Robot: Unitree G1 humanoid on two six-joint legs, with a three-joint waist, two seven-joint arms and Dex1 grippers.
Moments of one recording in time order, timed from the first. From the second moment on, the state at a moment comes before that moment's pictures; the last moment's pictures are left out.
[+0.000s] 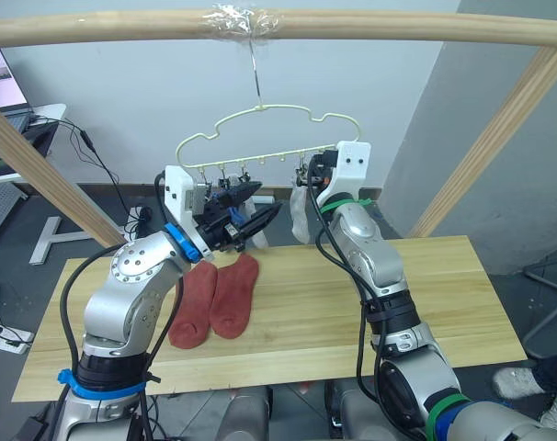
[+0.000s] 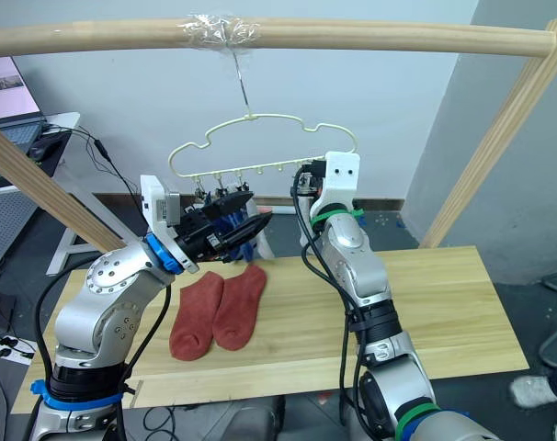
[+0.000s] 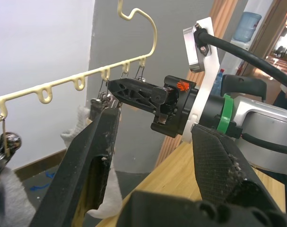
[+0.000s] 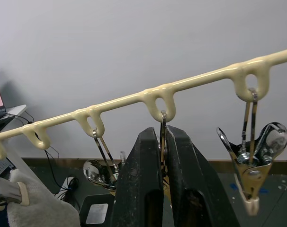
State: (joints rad) left arm -0.35 0.48 0.07 -0.36 -0.51 0.44 -0.66; right arm -0.73 0.13 0.07 0.18 0.20 0.32 -0.11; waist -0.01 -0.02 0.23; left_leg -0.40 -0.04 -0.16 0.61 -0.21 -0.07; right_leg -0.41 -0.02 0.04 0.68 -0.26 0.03
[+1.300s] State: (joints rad) left arm -0.21 0.41 -0.12 0.29 -0.02 0.32 -0.51; right arm -0.71 -0.04 0.03 -0.04 0.21 0.63 0.12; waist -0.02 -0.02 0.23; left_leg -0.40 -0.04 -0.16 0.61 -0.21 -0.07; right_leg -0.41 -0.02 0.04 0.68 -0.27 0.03
